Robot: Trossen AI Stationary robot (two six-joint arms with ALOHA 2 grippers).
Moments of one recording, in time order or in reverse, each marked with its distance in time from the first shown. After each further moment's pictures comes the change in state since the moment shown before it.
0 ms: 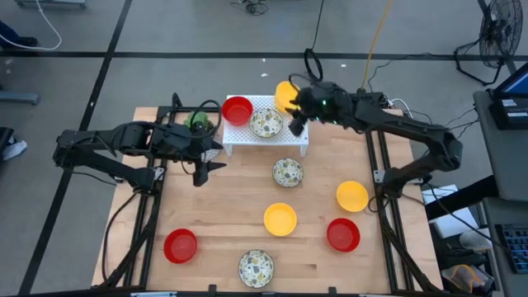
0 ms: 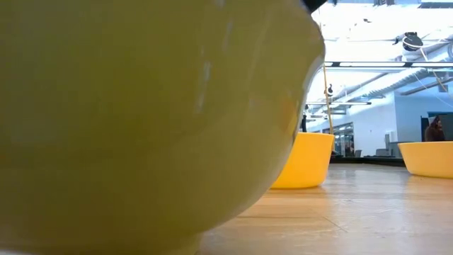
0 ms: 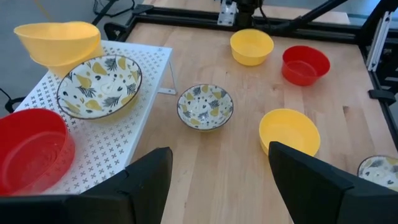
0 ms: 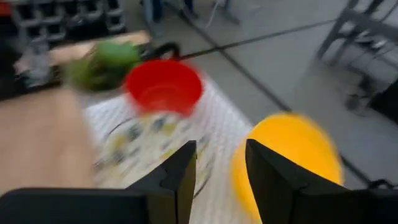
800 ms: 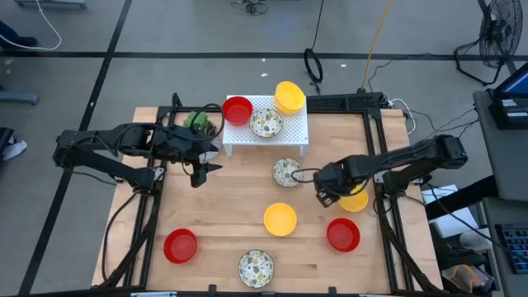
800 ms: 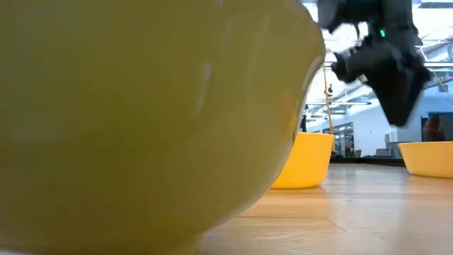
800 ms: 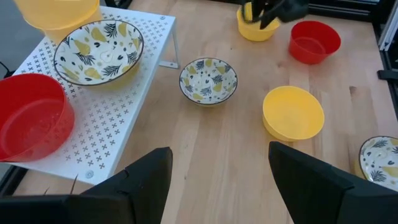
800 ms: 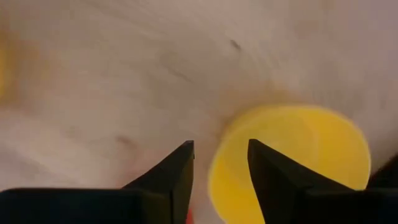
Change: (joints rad) left arm 0.000 0.000 0.000 -0.094 0.002 -0.051; right arm 0.511 -0.038 -0.415 -0.721 -0.173 1.087
